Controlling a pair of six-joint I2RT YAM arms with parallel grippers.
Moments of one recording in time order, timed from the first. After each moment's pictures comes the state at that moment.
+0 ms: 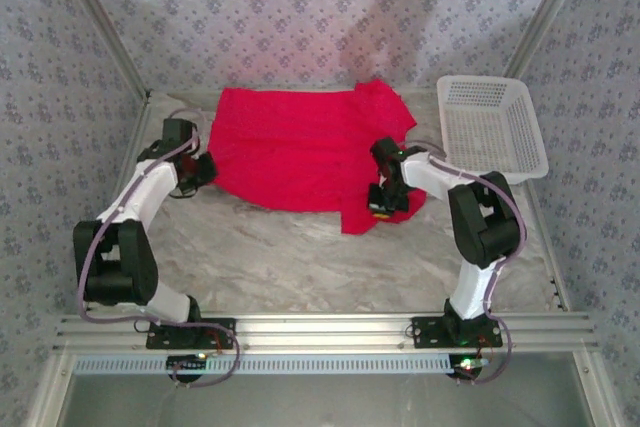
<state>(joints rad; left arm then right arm) -0.01 1.49 1.11 -0.67 0.07 -0.45 0.40 1.81 1.21 -0.84 -0.14 0.52</state>
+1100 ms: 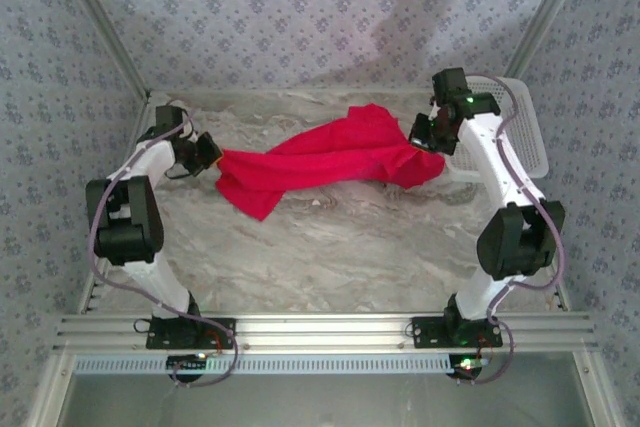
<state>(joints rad) 0.08 1.80 1.26 -0.50 0.40 -0.56 0.14 1.69 1.65 -1.09 -0.12 0.45</state>
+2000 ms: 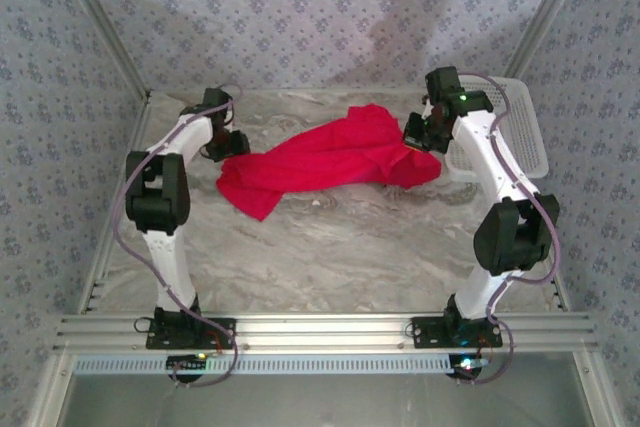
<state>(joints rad) -0.13 2.09 1.66 -0.80 0.05 -0.31 0.16 1.71 1.67 -1.09 -0.15 0.45</state>
